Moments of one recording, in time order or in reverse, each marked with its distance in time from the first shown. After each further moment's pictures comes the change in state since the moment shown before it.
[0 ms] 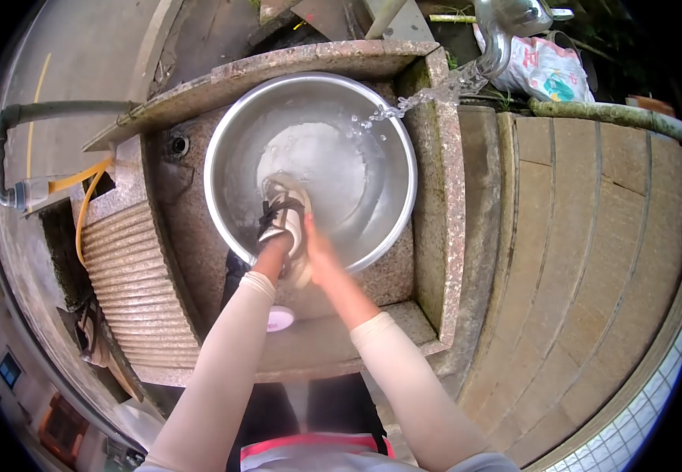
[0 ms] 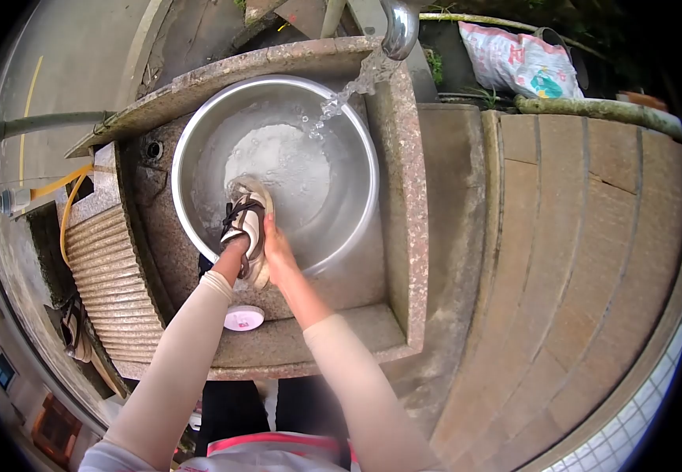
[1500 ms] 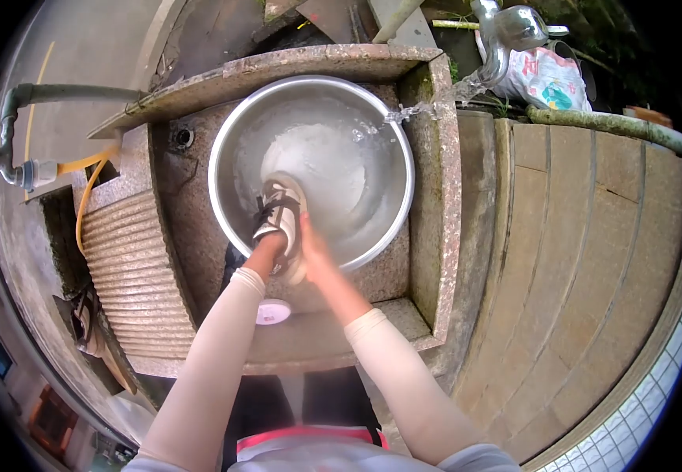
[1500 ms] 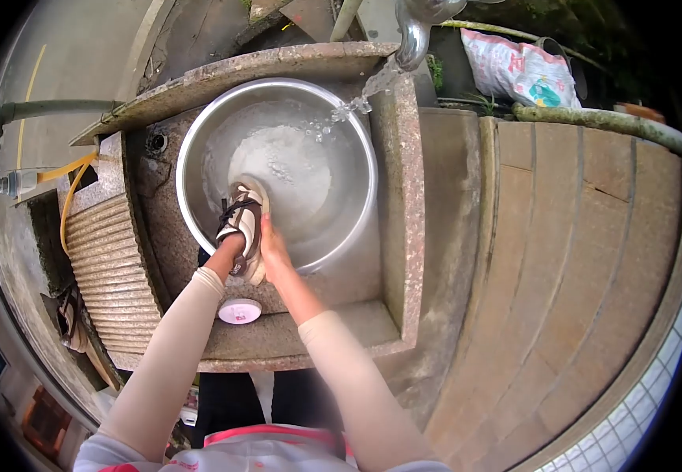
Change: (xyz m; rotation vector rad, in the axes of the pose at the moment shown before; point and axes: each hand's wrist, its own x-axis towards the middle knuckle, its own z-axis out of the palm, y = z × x) left_hand 0.009 -0.020 0.013 -0.264 0.074 0.091; right_hand -0.012 0.003 0.010 -0.033 0.054 0.009
